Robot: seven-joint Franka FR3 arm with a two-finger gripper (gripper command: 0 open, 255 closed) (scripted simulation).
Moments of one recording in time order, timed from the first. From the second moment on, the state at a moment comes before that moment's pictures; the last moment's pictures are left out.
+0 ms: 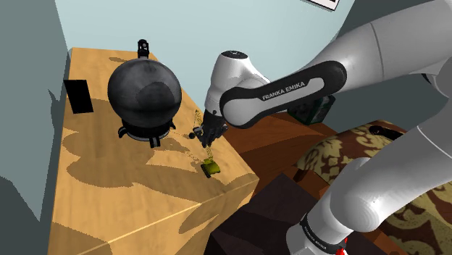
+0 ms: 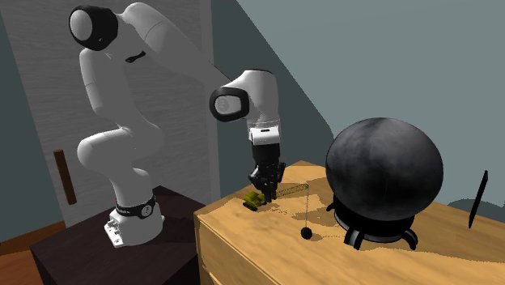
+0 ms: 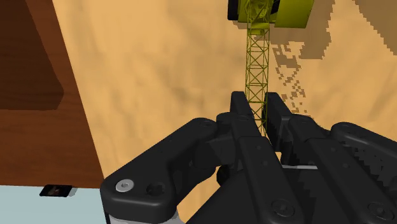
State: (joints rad) arm 0.03 -0.24 0.31 -2.50 0.00 2.39 0.54
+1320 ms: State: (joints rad) arm 0.04 -0.34 0.29 -2.38 0.03 2.18 0.51
